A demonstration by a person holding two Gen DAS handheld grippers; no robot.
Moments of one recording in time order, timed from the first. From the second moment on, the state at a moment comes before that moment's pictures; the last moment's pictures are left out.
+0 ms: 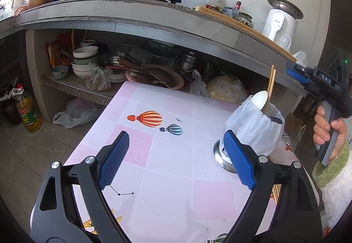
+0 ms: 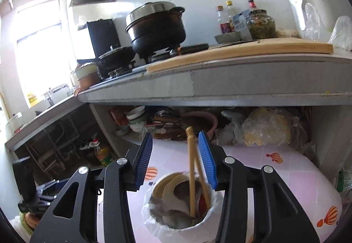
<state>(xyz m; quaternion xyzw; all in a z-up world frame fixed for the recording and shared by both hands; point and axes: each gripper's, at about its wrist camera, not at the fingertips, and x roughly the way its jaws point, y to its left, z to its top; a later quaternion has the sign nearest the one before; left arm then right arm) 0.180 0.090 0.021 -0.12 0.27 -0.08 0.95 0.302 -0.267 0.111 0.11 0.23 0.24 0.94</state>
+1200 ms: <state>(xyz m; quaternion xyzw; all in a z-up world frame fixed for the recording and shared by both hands) 0.183 0.092 0.017 -0.13 0.29 -0.08 0.95 0.401 -0.250 0.072 0.20 0.45 0.27 0.82</state>
